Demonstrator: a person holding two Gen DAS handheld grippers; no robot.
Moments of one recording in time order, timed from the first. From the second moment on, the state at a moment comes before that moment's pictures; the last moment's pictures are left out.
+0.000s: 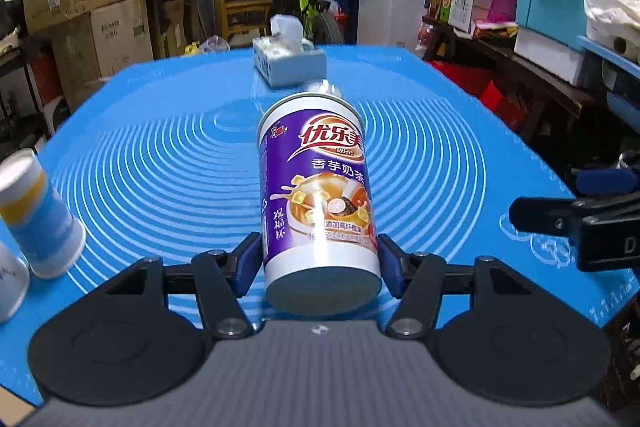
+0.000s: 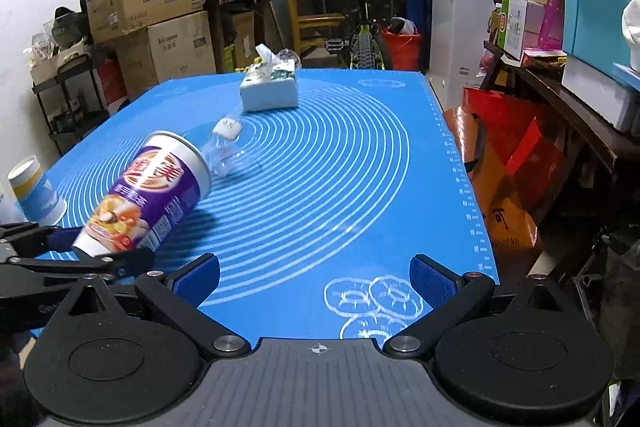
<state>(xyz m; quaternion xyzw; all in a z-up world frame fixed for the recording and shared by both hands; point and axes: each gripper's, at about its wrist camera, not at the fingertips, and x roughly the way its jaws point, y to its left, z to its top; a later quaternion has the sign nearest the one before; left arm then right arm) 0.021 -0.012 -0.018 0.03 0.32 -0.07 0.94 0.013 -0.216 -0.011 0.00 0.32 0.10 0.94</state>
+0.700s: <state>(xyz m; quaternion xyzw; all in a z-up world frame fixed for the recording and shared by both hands) 0.021 -0.014 -0.029 0.03 0.34 -0.07 0.94 0.010 -0.212 -0.011 -0.01 0.33 0.10 0.94</state>
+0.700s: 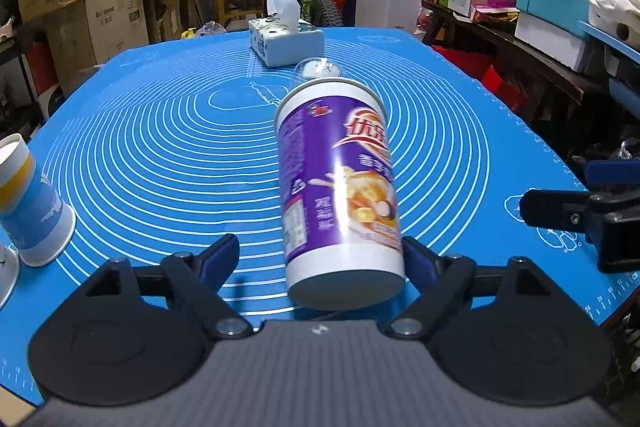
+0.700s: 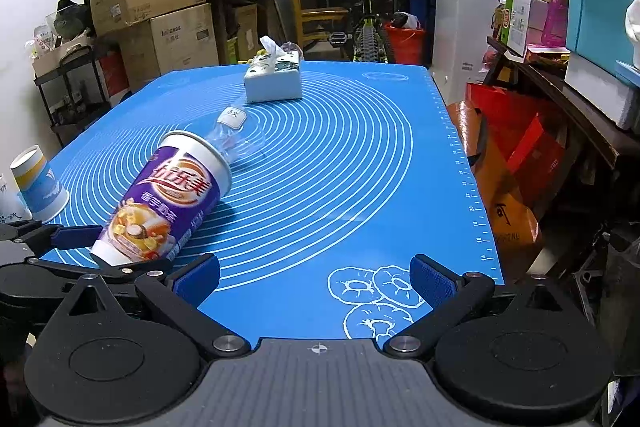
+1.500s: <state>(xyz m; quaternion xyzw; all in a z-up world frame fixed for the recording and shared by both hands) 0.002 -0.004 -0.005 0.02 0.32 -0.11 0.94 0.003 -0.162 0.013 -0.27 0.26 0.11 0.92</state>
